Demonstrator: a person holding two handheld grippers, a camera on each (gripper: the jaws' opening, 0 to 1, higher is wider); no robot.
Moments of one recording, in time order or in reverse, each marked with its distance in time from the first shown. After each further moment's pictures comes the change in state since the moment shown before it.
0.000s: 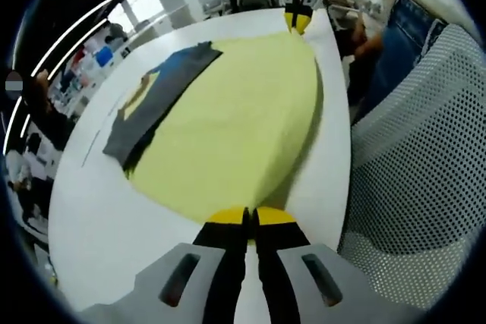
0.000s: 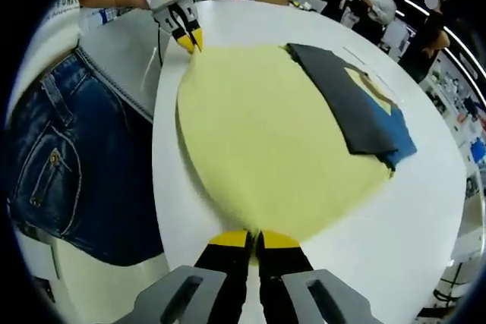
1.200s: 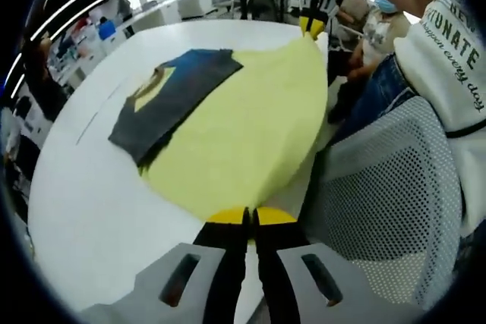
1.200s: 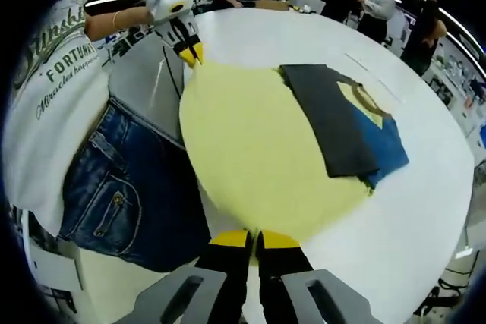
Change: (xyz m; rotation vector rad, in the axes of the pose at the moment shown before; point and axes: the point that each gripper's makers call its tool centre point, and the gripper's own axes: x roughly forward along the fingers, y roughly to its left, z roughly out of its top) left arm -0.050 -0.014 0.017 -0.159 0.028 -0.109; right arm -0.055 0.028 0.031 0.091 -0.020 0.112
